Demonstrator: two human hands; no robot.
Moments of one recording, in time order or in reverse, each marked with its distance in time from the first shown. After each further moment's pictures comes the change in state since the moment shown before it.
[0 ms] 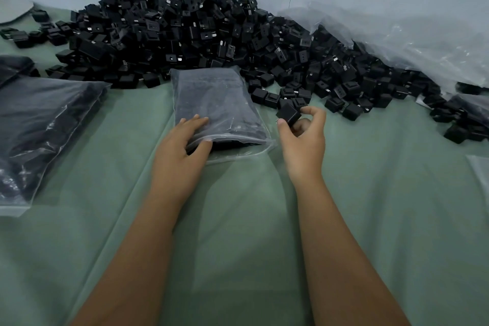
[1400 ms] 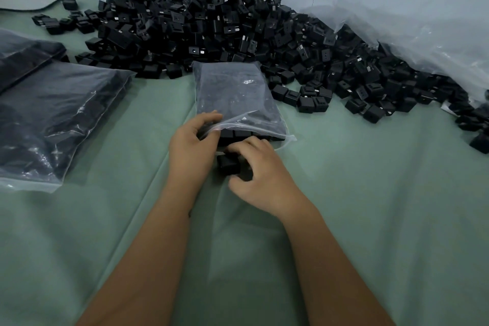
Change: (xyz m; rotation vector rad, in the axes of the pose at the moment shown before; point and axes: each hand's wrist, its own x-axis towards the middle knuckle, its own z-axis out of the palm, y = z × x) left_hand 0.007 0.002 -0.003 -0.164 0.122 -0.107; right_hand -0.070 -0.027 0.022 -0.366 -0.773 -0.407
